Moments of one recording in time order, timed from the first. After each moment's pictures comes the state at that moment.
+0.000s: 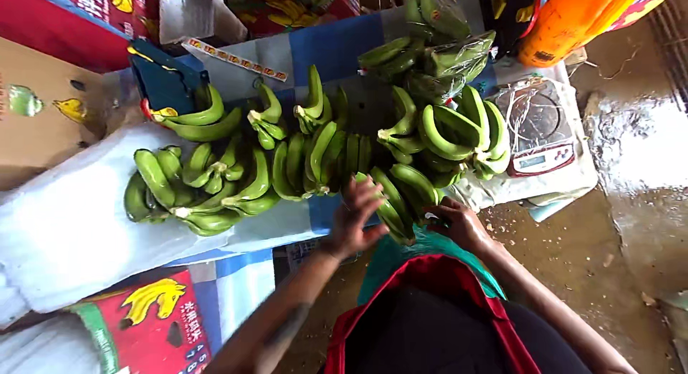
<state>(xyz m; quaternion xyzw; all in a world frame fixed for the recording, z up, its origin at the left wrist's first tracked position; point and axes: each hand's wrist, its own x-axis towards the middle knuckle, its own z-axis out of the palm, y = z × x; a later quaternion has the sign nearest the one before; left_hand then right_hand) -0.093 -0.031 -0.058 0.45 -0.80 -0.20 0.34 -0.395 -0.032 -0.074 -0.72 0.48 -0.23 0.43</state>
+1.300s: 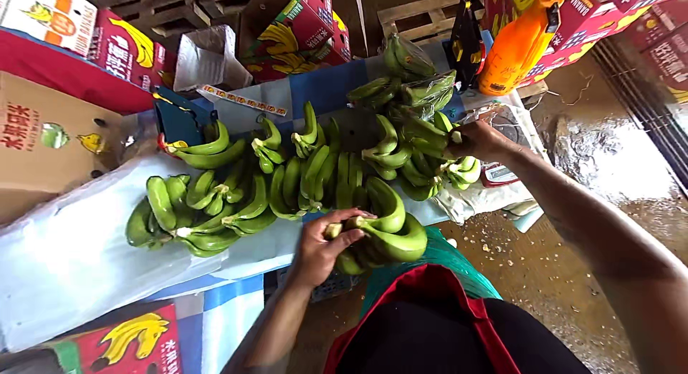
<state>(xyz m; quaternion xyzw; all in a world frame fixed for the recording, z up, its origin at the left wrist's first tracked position) -0.114 -0.018 0.071 0.47 -0.61 -0.46 0.44 -0.472 -0.213 0.029 -0.80 0.44 -0.14 0.38</state>
